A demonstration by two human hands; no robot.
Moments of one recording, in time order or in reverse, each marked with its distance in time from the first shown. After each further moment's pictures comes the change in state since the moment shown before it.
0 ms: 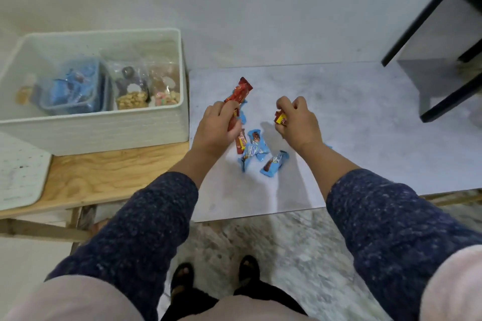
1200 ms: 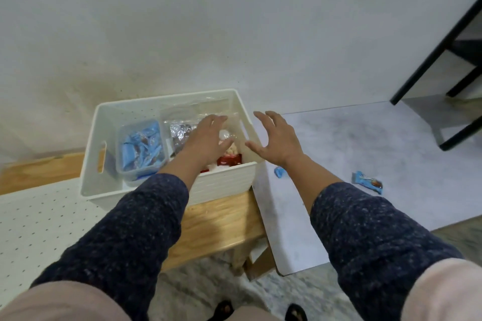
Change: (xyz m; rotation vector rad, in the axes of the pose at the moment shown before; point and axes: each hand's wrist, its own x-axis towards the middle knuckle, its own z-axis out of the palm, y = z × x) left_hand 0.079 -0.183 -0.147 0.096 -0.325 -0.047; right_hand 0.074 -0.218 0.036 0.053 0.071 -0.065
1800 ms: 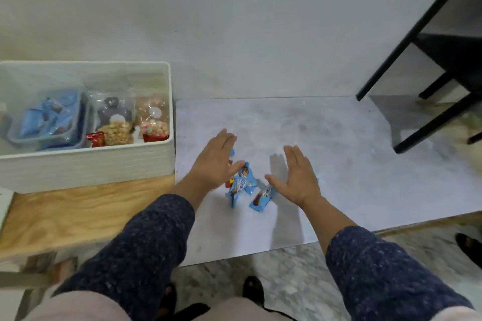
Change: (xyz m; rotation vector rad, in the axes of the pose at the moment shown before) left_hand -0.006 0.177 0.162 0.002 -0.003 0.131; right_hand -0.110 0.246 -0.031 -0.056 -0.179 0.163
